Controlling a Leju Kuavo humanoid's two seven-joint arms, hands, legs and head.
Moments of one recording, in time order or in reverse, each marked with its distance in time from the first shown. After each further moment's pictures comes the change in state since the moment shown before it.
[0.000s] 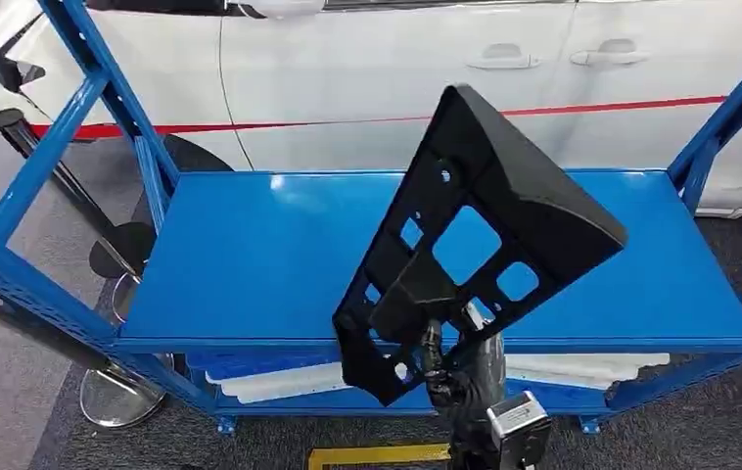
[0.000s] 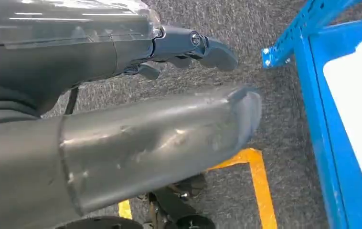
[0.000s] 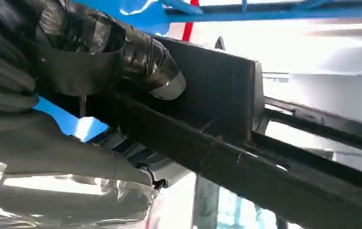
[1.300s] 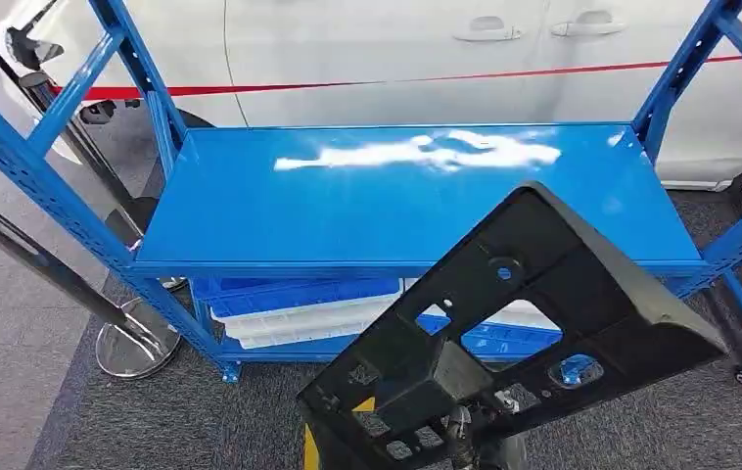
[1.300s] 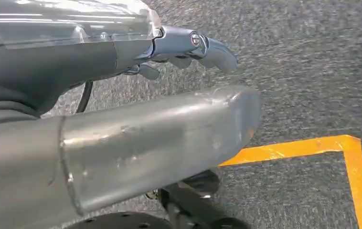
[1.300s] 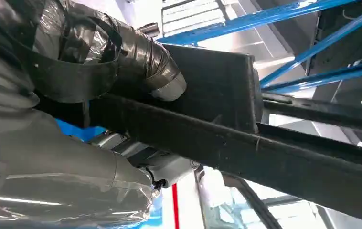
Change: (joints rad) left arm 0.006 -0.010 0.061 -0.008 -0.076 0.011 0.116; right arm 0.258 0.030 -0.145 -0.037 -0.255 0.500 -0.206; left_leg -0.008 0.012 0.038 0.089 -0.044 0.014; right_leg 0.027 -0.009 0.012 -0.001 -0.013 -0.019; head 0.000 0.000
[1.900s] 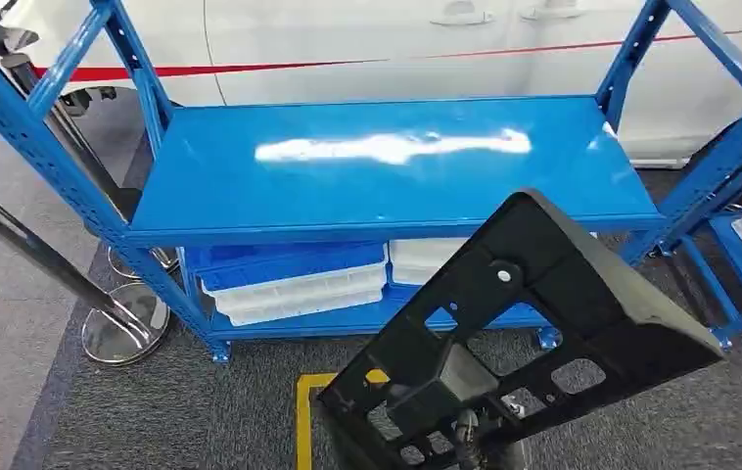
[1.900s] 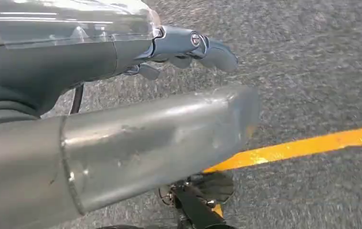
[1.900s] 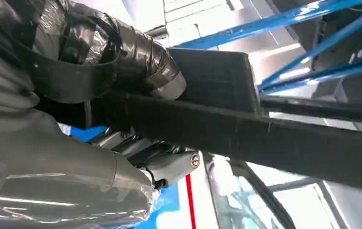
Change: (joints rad) left arm -0.005 0.004 0.026 -0.011 -0.011 -0.010 -0.019; right arm 0.023 0.020 -0.052 0.011 -0.014 0.054 0.012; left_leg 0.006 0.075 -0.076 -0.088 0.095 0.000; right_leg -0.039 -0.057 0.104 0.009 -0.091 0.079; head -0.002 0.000
